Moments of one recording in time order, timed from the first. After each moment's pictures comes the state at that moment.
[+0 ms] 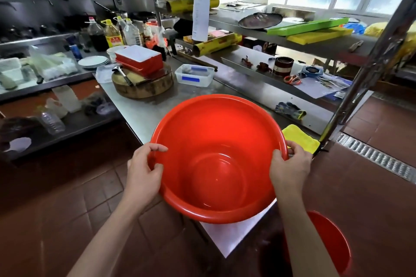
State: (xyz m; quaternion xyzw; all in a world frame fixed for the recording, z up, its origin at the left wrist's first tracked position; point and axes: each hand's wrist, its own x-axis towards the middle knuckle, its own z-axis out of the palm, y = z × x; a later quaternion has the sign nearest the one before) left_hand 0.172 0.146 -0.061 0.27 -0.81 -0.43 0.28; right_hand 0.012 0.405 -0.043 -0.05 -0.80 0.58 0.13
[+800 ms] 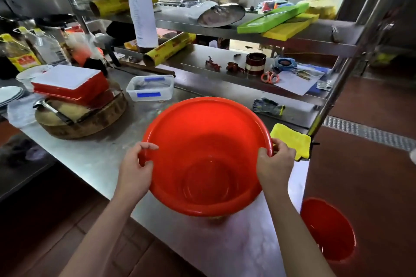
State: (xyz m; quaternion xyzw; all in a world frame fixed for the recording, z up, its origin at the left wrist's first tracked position) left_hand -0.057 -0.028 -0.065 0.16 -0.84 -0.47 0.19; right_hand -0.128 0.264 -0.073 -0.17 -0.80 0.54 0.18
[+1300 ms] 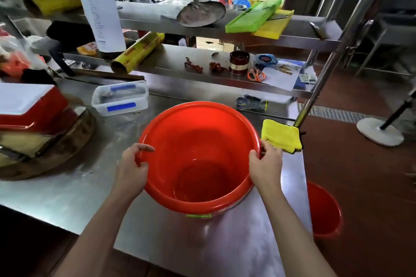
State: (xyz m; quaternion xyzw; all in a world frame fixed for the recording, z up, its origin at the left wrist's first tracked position) left_hand -0.173 -0.138 -0.085 0.08 -0.88 -0.46 0.08; right_hand -0.166 0.172 -0.089 -0.23 -0.84 0.47 0.16
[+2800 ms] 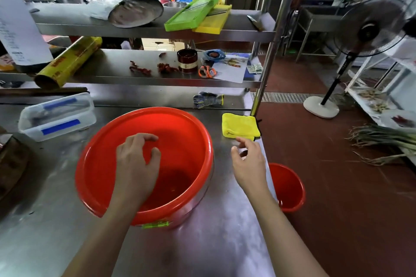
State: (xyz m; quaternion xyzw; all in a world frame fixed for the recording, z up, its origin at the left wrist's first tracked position) left_hand -0.194 -0.030 -0.046 -0.13 -0.90 -0.36 0.18; right_hand -0.147 0.215 -0.094 -0.24 -0.82 0.46 0.23
